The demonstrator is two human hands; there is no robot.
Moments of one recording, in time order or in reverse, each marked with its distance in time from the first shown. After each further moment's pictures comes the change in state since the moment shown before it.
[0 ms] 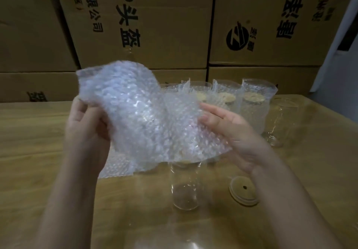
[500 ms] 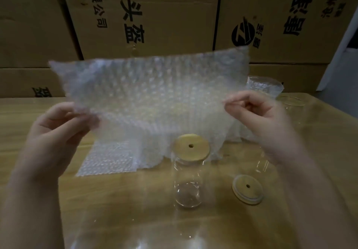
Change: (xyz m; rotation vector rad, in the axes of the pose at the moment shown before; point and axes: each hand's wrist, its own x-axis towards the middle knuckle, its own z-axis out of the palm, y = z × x) left_hand 0.000 -0.026 -0.095 -0.131 -0.198 -0.054; right_hand -0.011 -0.020 -0.018 -0.410 0.181 -0.386
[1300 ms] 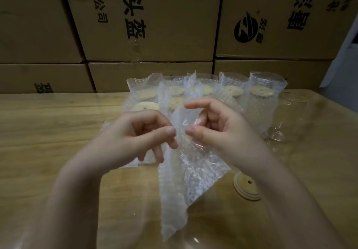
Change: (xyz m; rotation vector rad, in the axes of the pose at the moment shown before) left_hand 0.001 0.035 0.120 0.434 -0.448 -0.303; right_hand -0.015 -0.003 0.044 0.038 -0.290 0.083
